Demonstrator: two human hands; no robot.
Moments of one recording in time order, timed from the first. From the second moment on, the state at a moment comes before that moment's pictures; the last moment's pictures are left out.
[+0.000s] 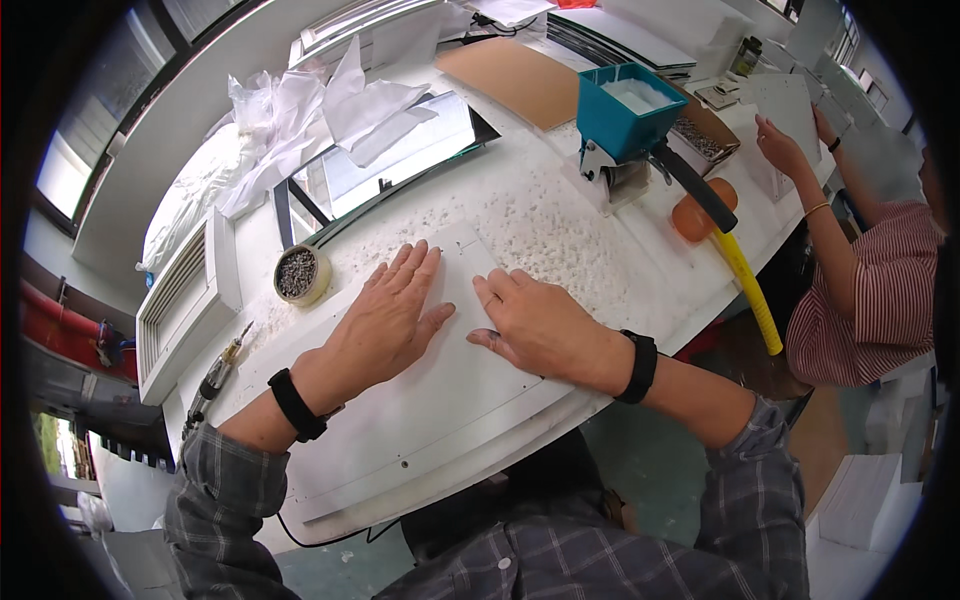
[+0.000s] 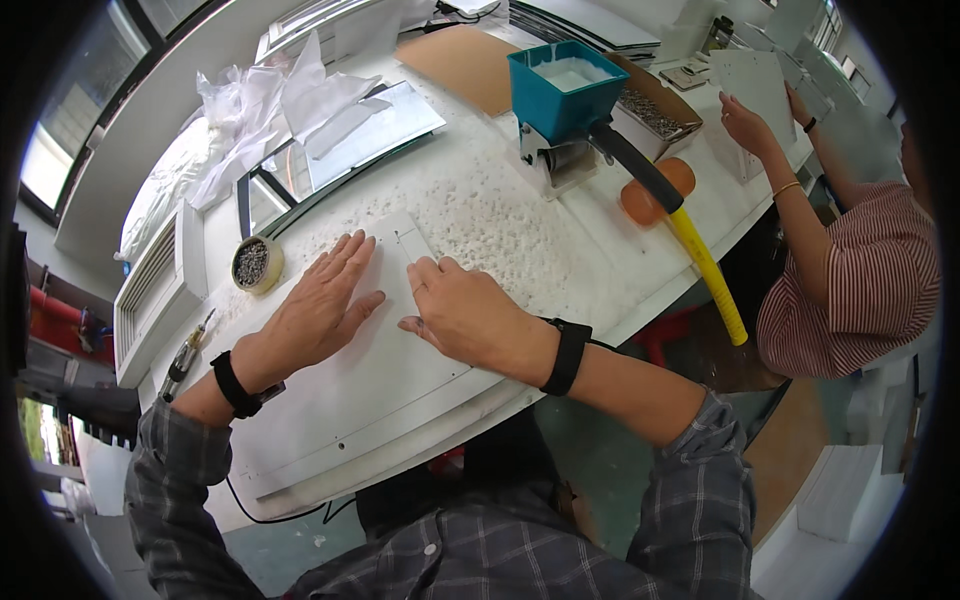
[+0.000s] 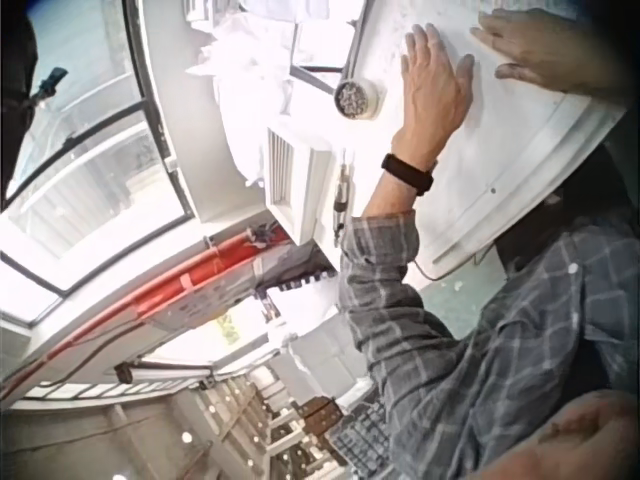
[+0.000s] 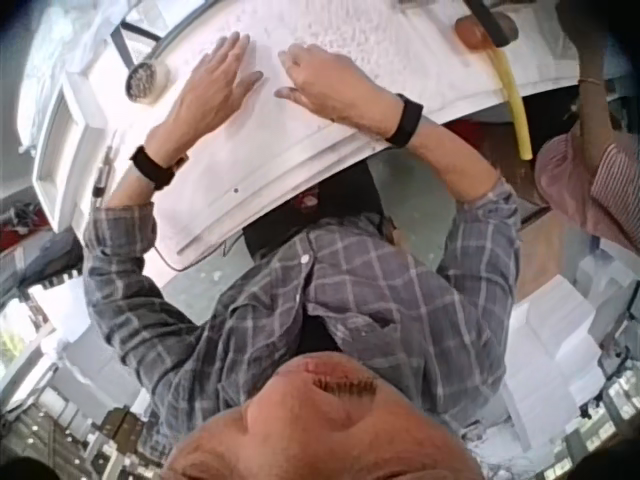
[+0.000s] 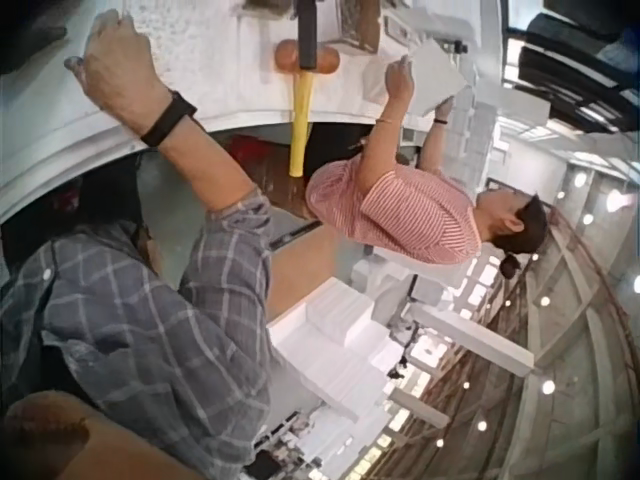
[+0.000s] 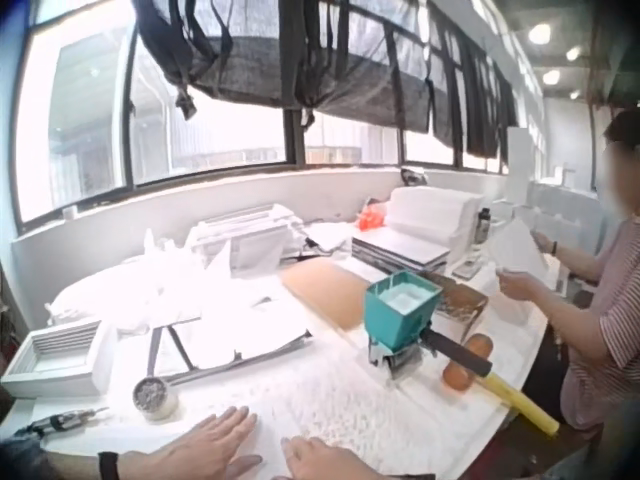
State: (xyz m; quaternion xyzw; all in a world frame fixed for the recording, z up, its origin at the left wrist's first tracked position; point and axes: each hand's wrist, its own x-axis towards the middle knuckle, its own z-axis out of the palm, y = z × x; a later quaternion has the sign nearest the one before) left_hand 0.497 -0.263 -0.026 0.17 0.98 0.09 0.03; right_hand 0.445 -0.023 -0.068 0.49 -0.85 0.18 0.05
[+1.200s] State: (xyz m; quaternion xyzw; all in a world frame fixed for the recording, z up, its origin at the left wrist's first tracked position) left_hand 0.505 -0.256 -0.061 0.13 0.99 0.05 0.04; right_hand 0.430 0.013 -0.041 0.57 -0.82 0.08 -0.07
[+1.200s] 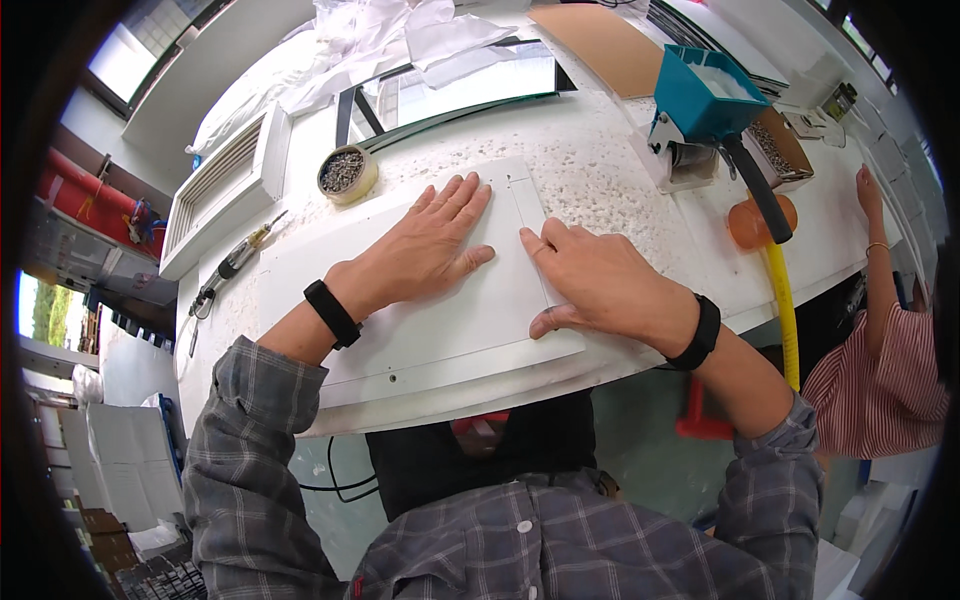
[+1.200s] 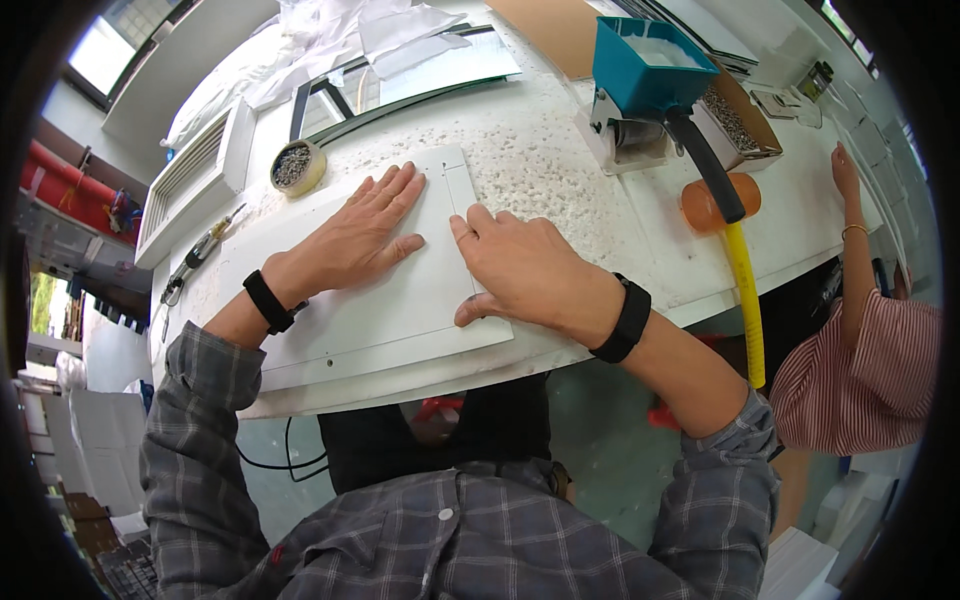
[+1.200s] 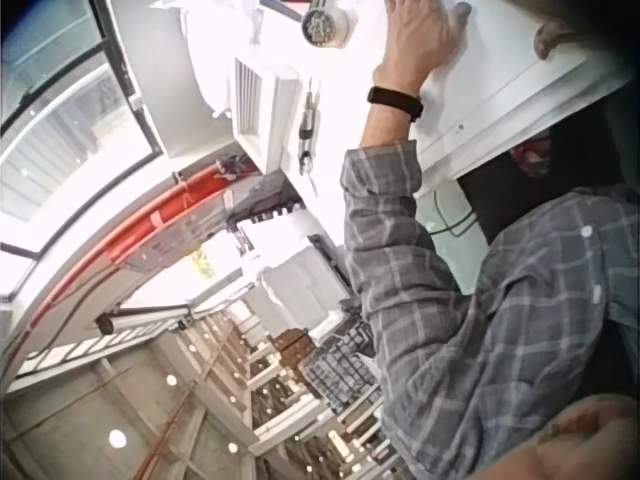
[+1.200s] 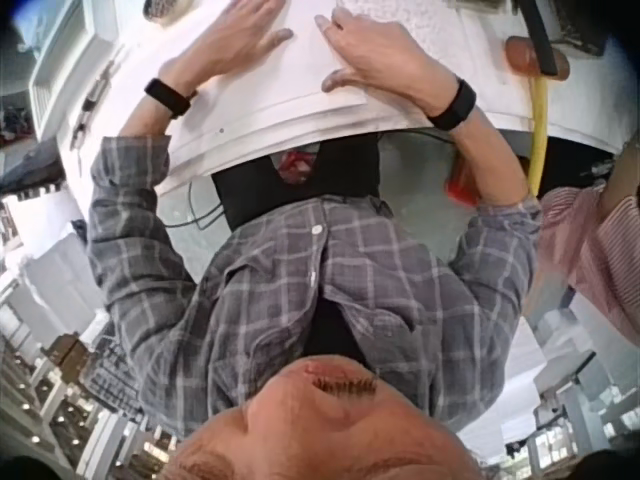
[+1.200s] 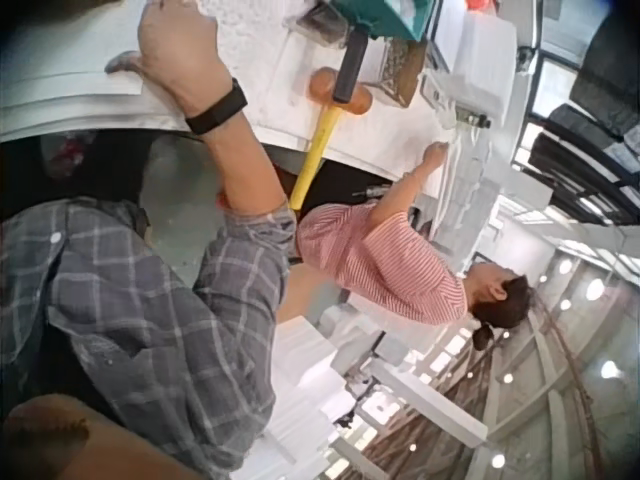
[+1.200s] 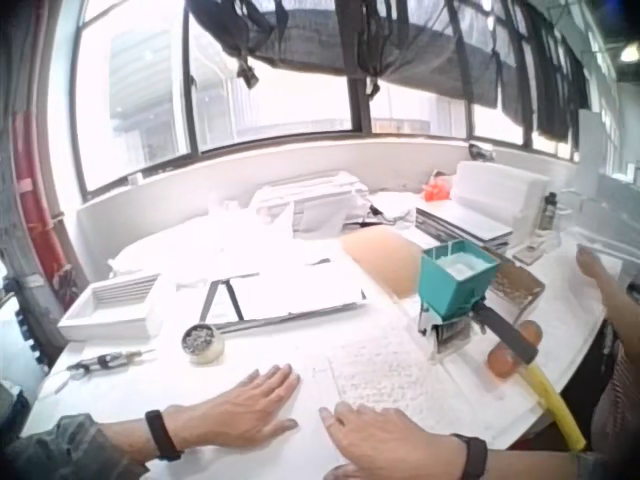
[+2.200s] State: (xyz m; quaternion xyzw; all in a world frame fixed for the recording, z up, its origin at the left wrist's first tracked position) left_hand 0.668 -0.412 -0.067 0.00 1.00 0.04 0.02; right_hand 0.525 -0.142 -0.031 0.63 -0.78 -0.01 -0.03
